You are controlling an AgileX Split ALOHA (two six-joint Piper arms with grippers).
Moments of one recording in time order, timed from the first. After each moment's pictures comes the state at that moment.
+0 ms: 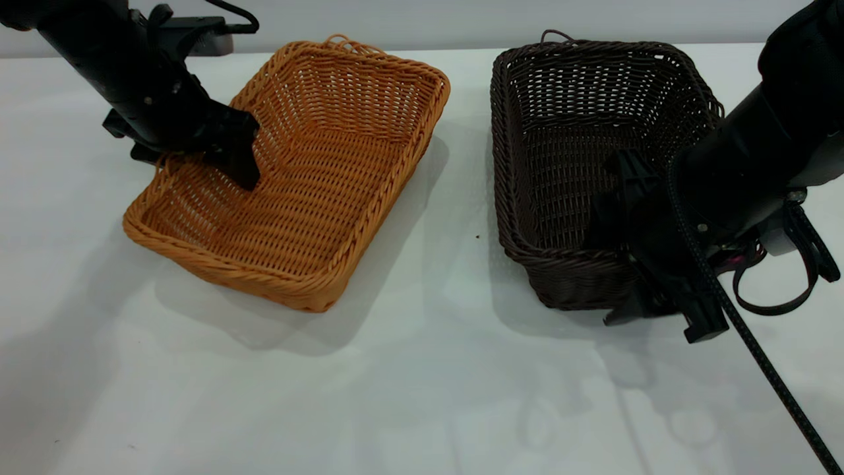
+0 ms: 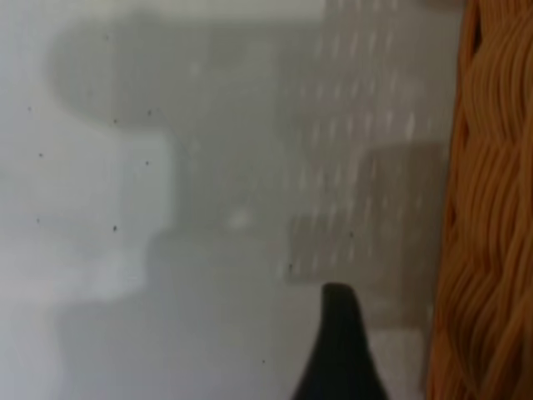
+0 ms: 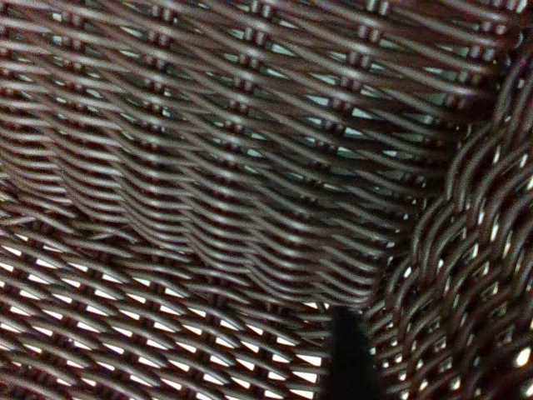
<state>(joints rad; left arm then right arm) -0.15 2.34 -1.38 -0.42 0.31 0.48 0.38 2.14 -0.77 1.80 0.17 -0.11</state>
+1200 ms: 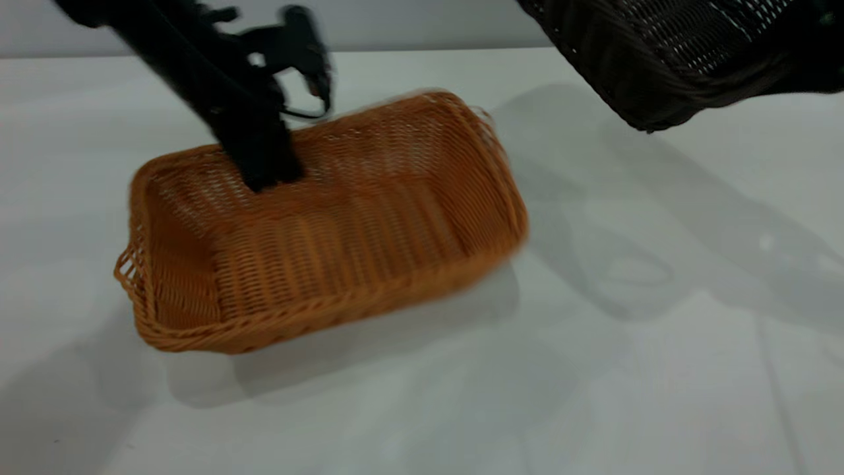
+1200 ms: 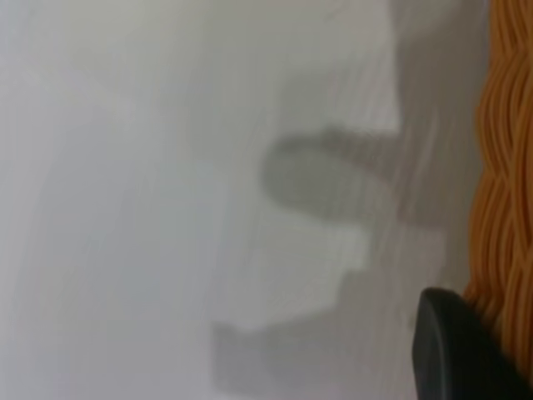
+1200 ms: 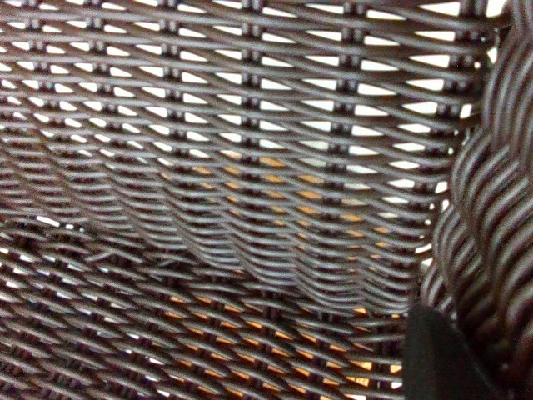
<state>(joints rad) -0.32 2.33 -1.38 -0.46 0.24 1.47 -0.15 1.83 -0.87 1.25 0.77 -0.47</state>
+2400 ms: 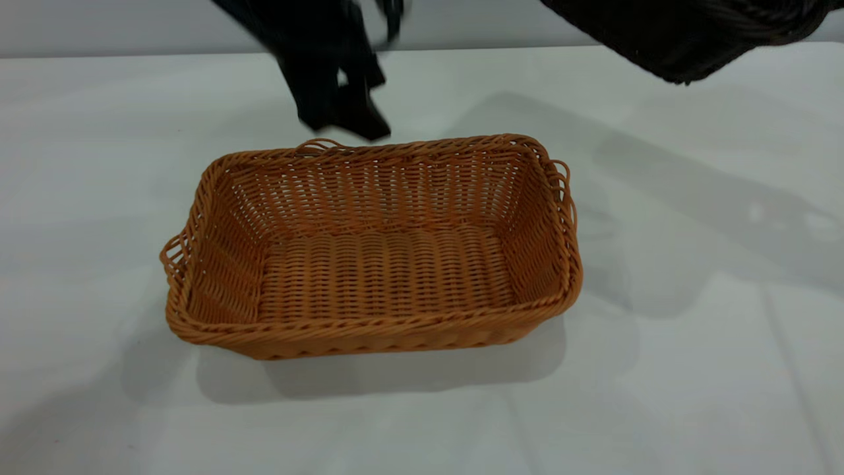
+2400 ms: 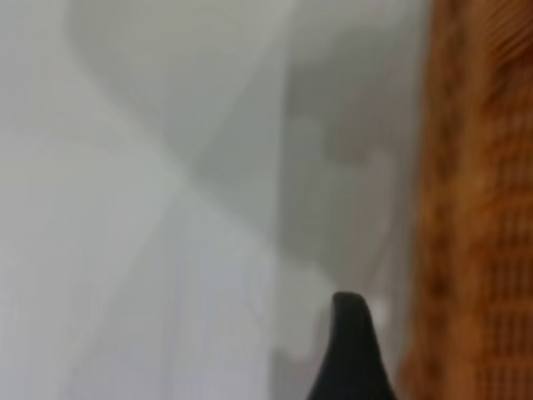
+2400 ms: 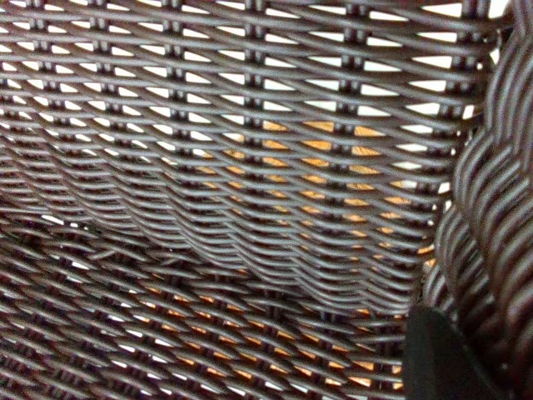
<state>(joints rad) -0.42 2.13 -1.38 -0.67 0.40 1.64 -0.16 1.83 -1.14 0.93 0.98 -0.32</state>
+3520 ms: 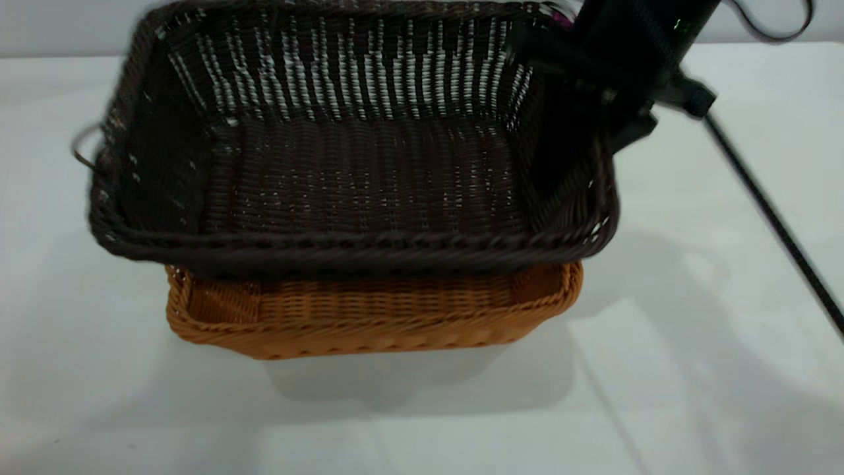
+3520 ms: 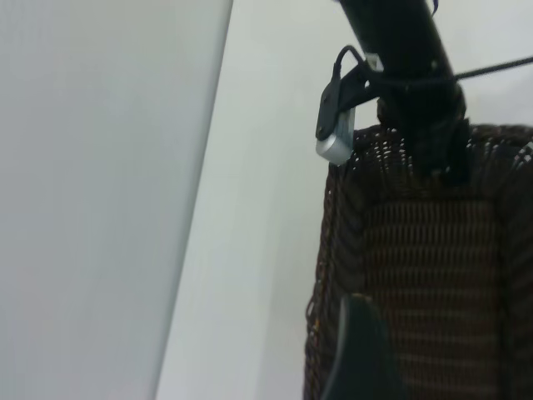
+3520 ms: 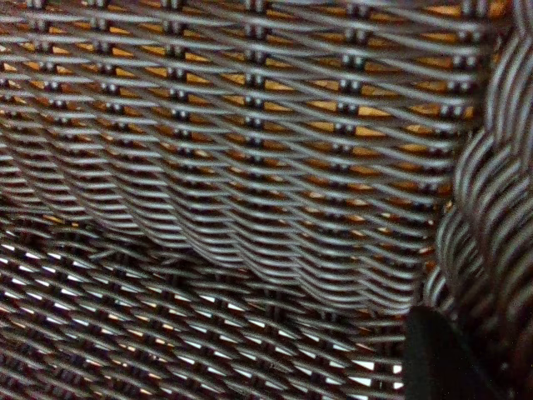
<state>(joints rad) -0.42 1.17 -1.38 -0.47 0.97 1.23 0.36 2.08 -1.26 0.62 0.87 -0.25</state>
